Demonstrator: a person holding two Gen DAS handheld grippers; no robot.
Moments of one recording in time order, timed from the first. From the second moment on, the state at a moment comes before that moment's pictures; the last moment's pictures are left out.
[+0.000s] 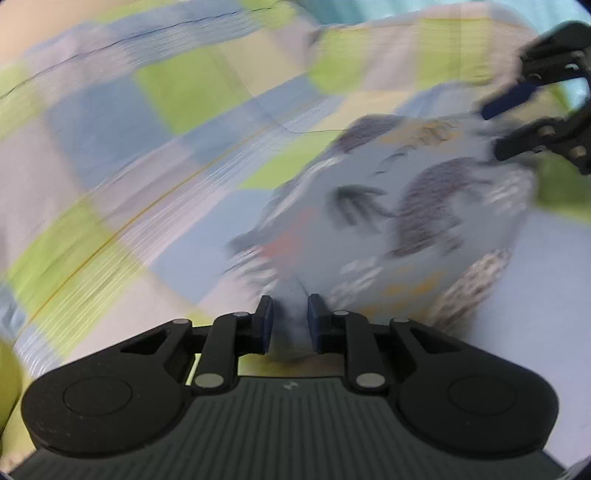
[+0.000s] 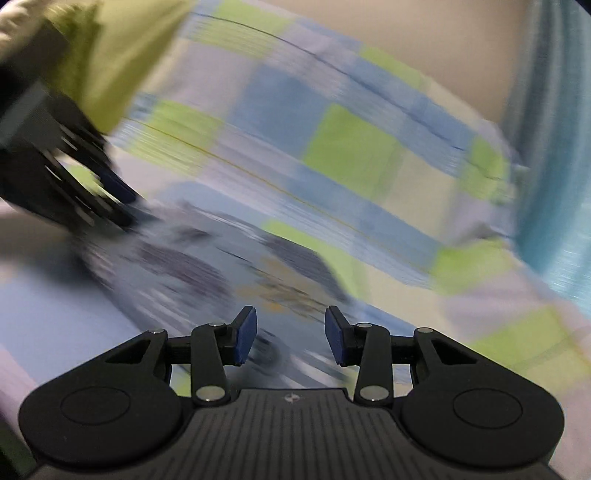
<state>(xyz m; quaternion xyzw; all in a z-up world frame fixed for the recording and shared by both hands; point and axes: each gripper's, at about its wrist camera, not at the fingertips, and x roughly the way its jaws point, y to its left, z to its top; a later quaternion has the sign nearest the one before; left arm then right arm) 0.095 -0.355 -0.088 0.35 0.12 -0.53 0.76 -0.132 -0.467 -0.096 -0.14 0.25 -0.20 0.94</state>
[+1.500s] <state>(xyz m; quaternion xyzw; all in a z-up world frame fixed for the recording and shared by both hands) 0.092 -0.424 -0.080 0.35 0.09 -0.57 0.74 -0.046 -0.572 -0.090 0.04 0.25 -0.18 0.95</state>
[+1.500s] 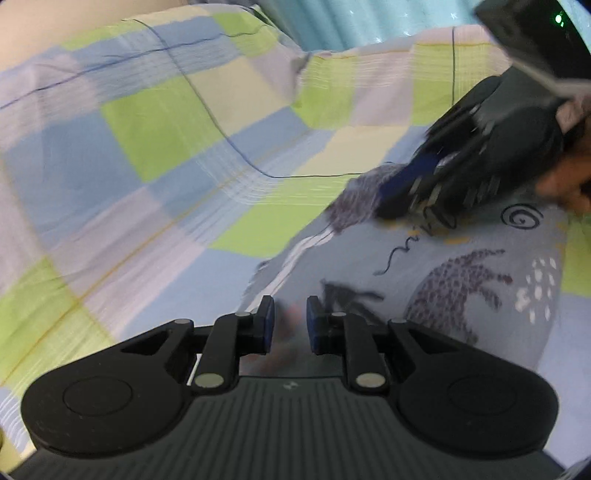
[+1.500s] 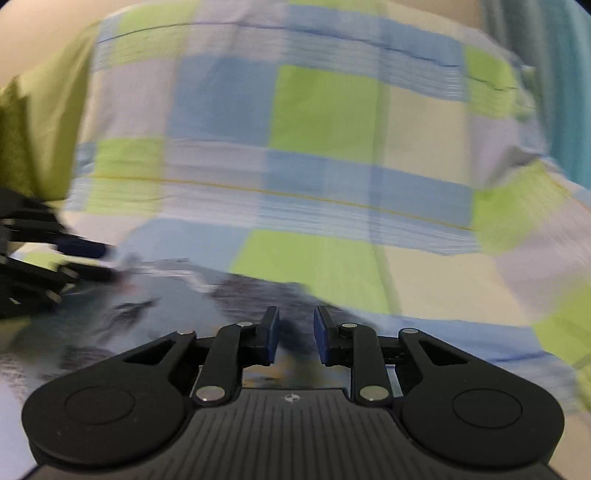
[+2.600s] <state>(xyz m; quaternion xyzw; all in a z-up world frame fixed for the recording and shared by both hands) 0.061 -0.372 -0.084 0.34 0.12 -0.55 0.75 -0.094 -0.506 -0.081 0.05 0.29 -0.14 0.95</state>
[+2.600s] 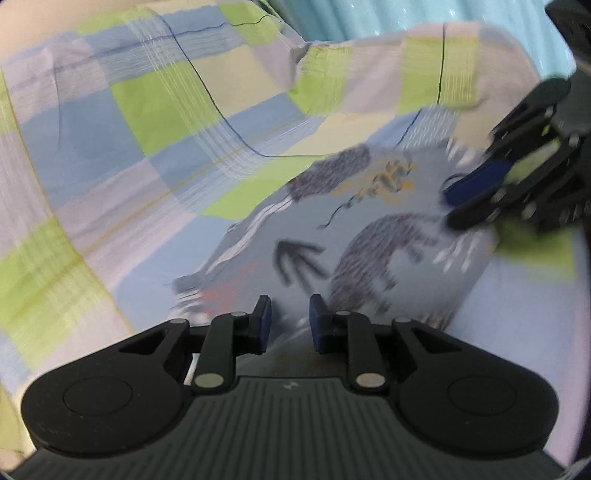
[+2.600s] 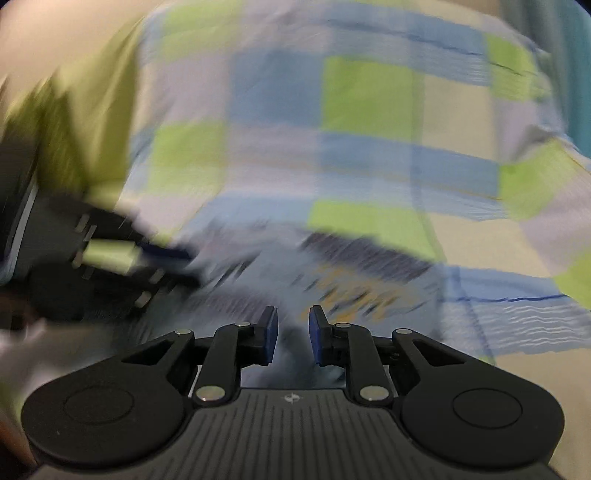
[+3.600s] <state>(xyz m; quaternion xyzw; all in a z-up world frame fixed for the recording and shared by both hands) 0.031 -0.398 -0.084 0.38 0.14 -0.51 0.76 -0.133 -0.555 -0.102 0.18 0.28 -0.20 0.92</state>
